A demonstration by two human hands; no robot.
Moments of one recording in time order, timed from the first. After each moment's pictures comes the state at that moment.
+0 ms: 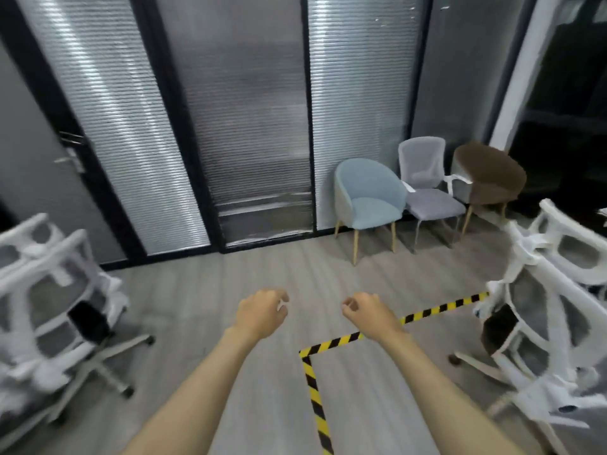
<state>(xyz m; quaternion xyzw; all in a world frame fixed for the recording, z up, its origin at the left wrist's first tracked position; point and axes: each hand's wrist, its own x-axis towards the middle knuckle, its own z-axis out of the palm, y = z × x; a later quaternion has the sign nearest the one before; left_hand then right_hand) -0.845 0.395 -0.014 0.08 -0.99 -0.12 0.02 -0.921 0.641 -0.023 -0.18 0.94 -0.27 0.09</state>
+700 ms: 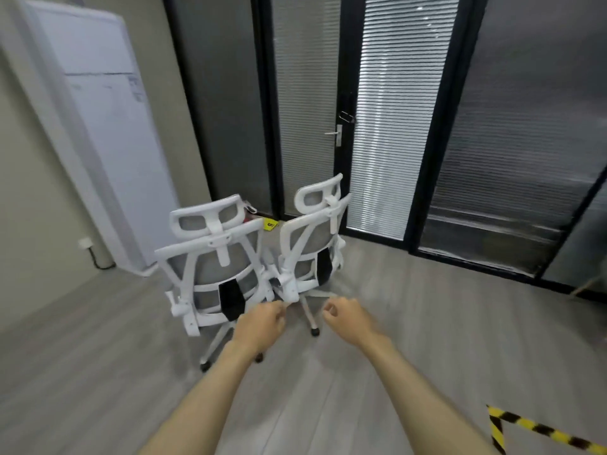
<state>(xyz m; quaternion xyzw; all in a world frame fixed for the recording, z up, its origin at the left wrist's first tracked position) -0.335 -0.072 -0.032 0.44 -0.88 -0.15 0.07 -0.526 0.040 -0.021 -0.51 0.81 -0.22 0.19</state>
